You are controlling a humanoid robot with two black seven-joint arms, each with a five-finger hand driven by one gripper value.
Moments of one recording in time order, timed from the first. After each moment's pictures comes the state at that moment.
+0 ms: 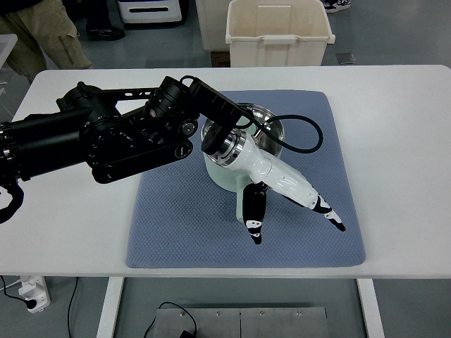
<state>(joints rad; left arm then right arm) -1.41 0.15 -0.09 -1.17 1.48 -0.61 -0.51 -0.01 0.00 0.39 0.14 -0.46 -0.03 -0.11</state>
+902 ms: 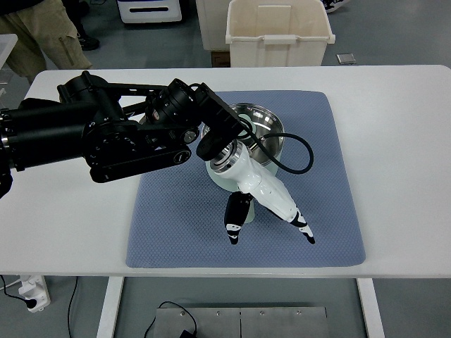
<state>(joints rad) -1.50 0.15 0.06 -1.19 1.52 -0.61 -0.52 -0.01 0.00 0.39 0.14 -0.46 -0.03 -0.11</state>
